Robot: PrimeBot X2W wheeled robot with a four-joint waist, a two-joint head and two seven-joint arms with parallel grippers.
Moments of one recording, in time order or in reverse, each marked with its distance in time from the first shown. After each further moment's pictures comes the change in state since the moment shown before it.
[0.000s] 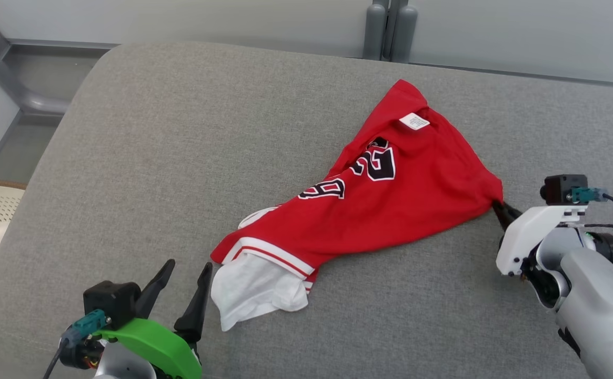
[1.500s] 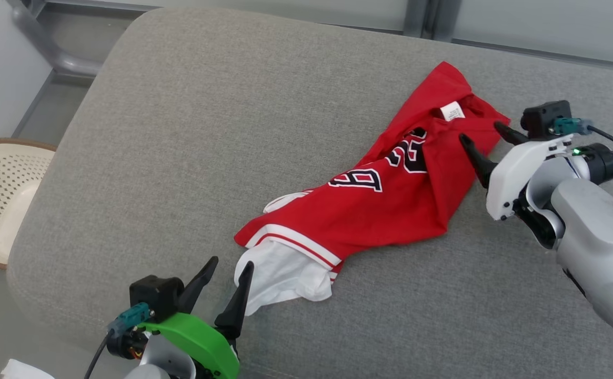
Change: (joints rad) left arm -0.073 -0.101 -0.085 0.120 -0.005 -0.044 -0.048; right arm -0.258 -0.086 0.329 -0.014 0.056 0.000 -0.096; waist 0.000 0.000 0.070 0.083
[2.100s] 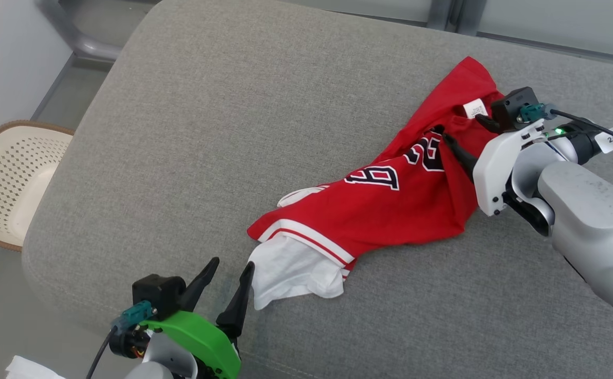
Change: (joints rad) left arm -0.016 -0.012 -0.008 0.044 -0.009 -0.007 -0.011; right arm -0.112 -0.022 0.225 -0.003 0.004 0.000 0.055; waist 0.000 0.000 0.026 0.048
